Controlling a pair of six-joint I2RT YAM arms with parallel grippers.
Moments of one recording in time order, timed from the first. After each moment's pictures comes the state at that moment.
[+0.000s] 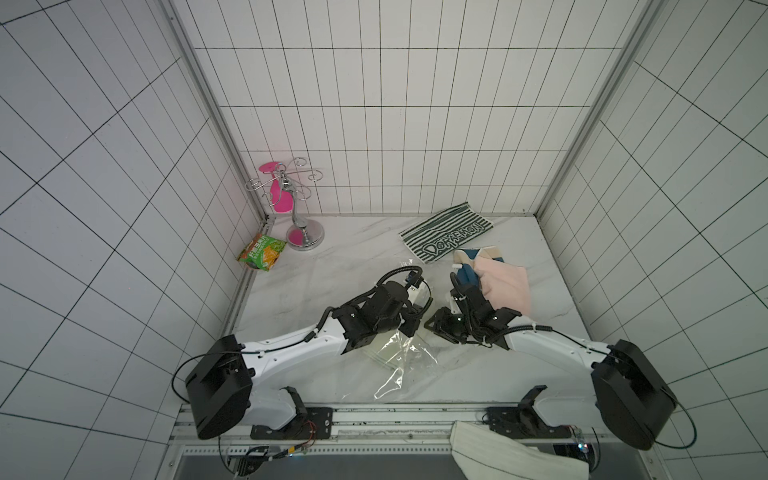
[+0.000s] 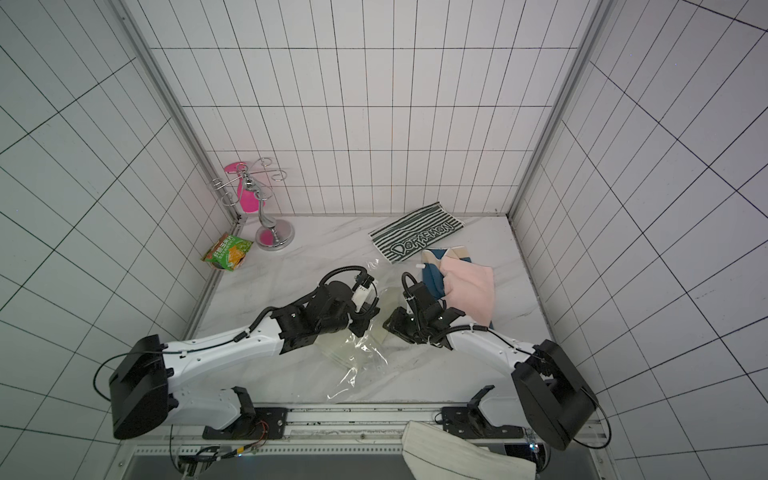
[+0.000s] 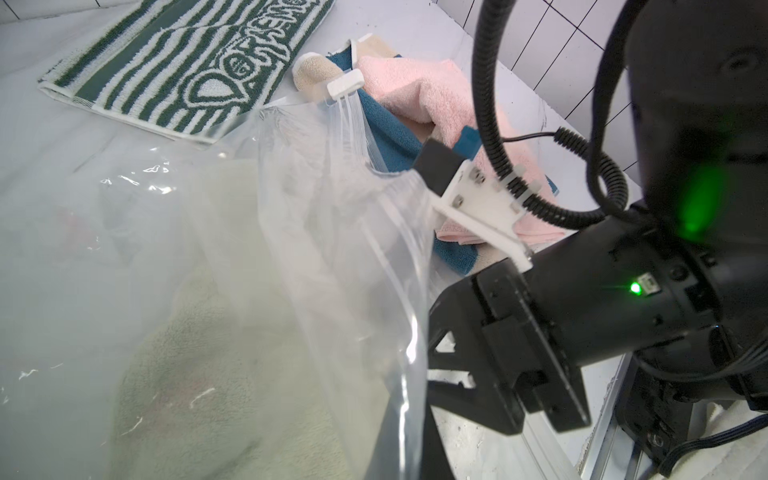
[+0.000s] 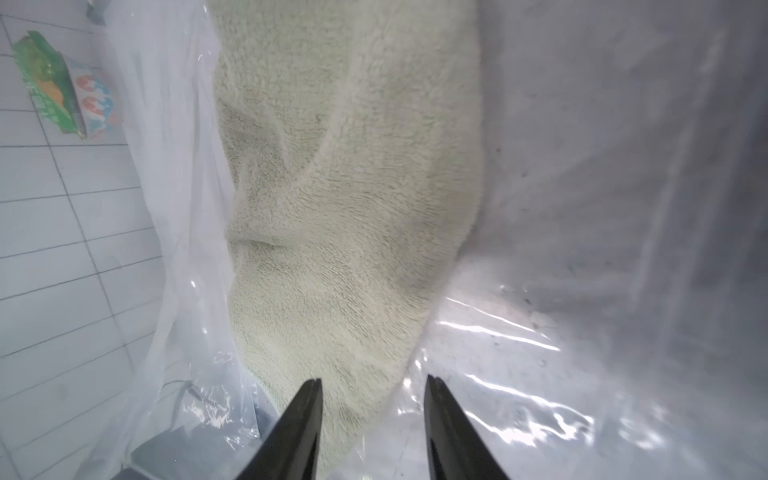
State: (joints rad) left arm -0.94 1.35 0.88 -0.14 0.04 -0.30; right arm 0.62 1.28 0.64 -0.29 -0.32 1.01
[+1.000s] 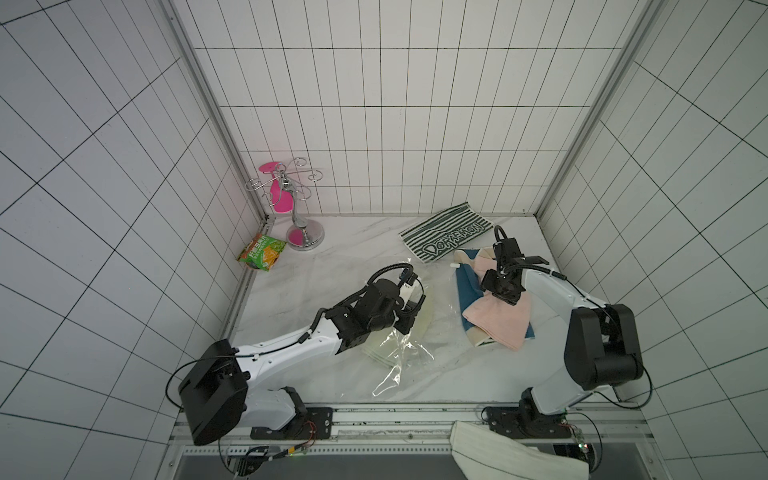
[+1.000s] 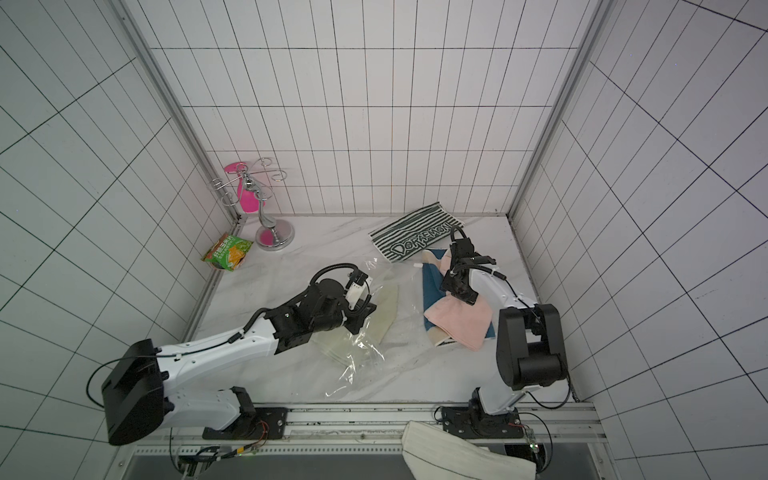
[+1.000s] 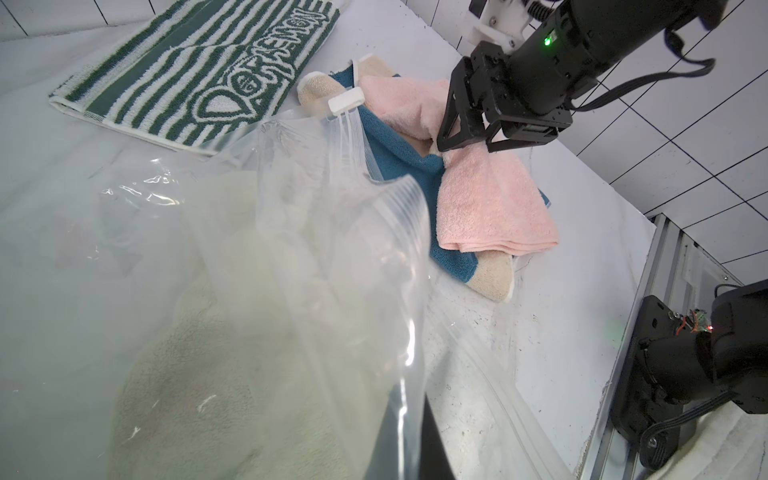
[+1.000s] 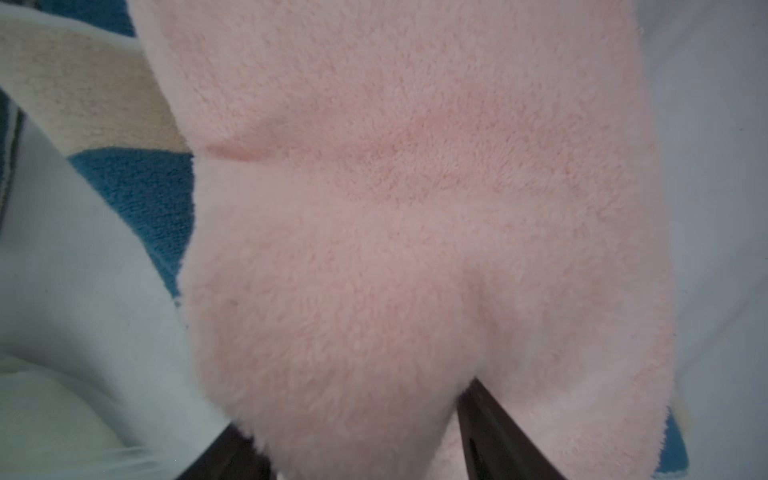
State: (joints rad) left arm -0.89 1.32 0.84 -0.08 0.10 -0.29; right arm 0.11 1.63 1.09 -0.72 0.11 0.59
